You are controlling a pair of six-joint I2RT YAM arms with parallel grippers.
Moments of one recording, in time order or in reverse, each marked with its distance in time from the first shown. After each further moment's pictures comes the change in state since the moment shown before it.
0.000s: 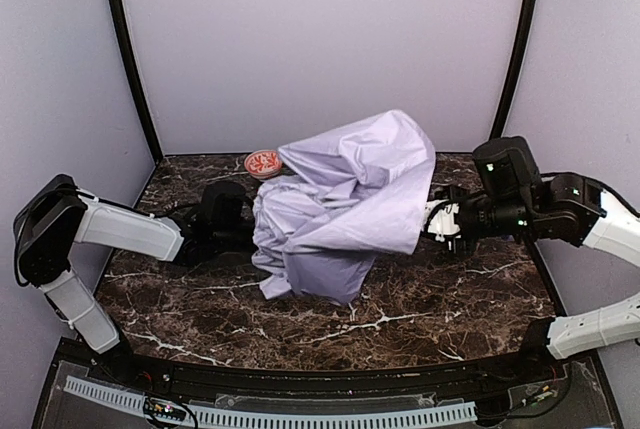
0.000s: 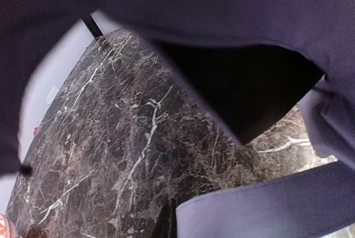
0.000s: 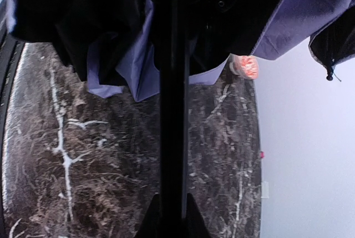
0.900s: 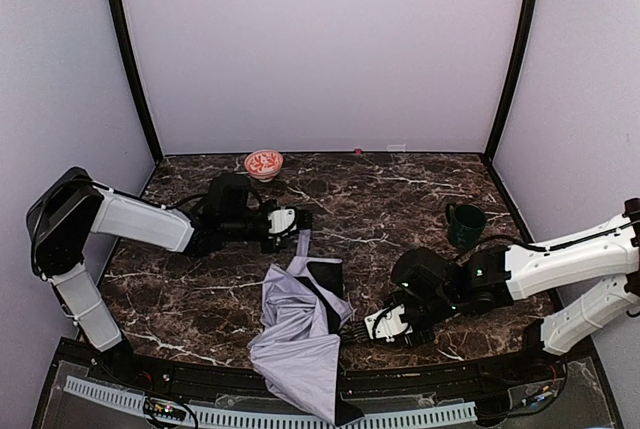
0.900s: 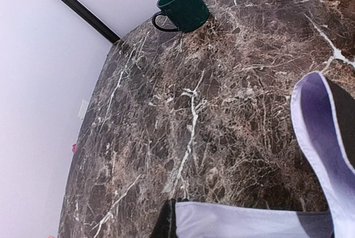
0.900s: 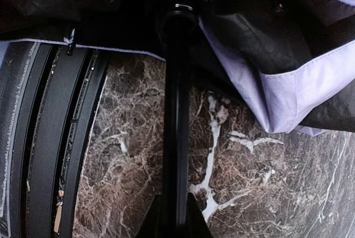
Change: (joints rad) left arm 0.043 0.100 0.093 0.029 -0.068 0.288; right arm 0.274 0.304 -0.365 0.263 -0.048 0.153
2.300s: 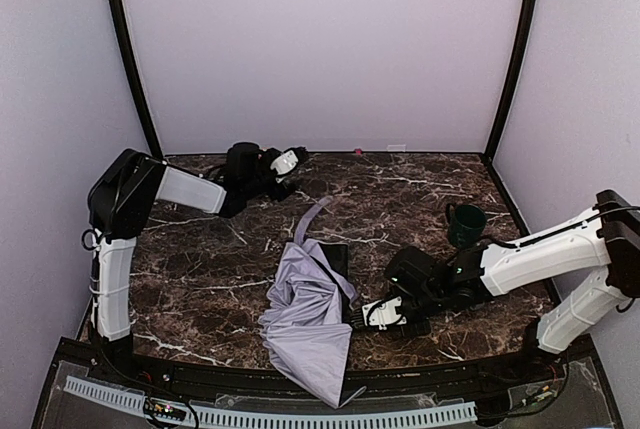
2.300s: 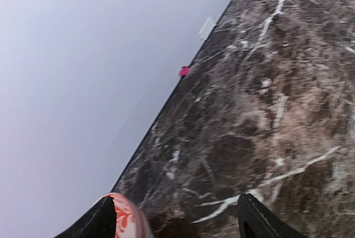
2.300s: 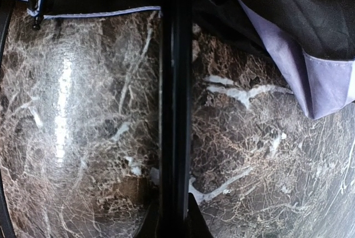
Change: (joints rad) left arm 0.167 0.438 0.460 0.134 -0.309 -0.143; right arm -0.101 0.159 -0.026 0.090 0.085 0.029
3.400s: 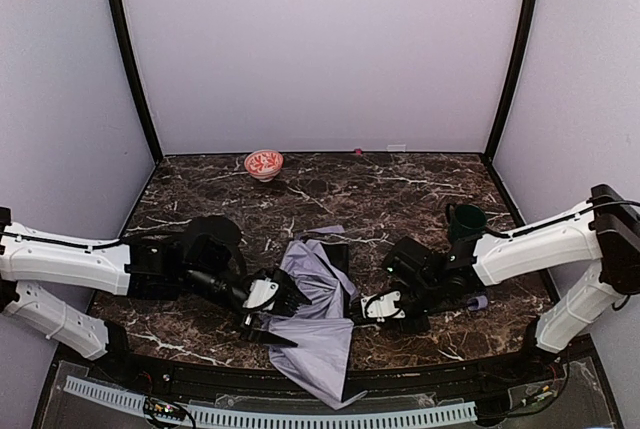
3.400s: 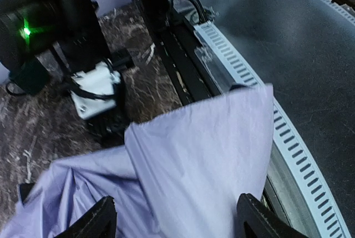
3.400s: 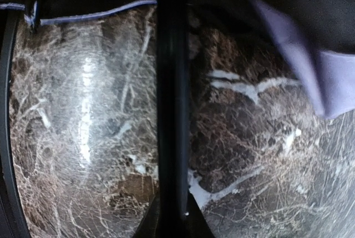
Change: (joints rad) left arm -0.568 -0.935 -0.620 -0.643 0.415 -0.092; right arm -0.059 0.045 0.066 -0.092 -0.092 0.031
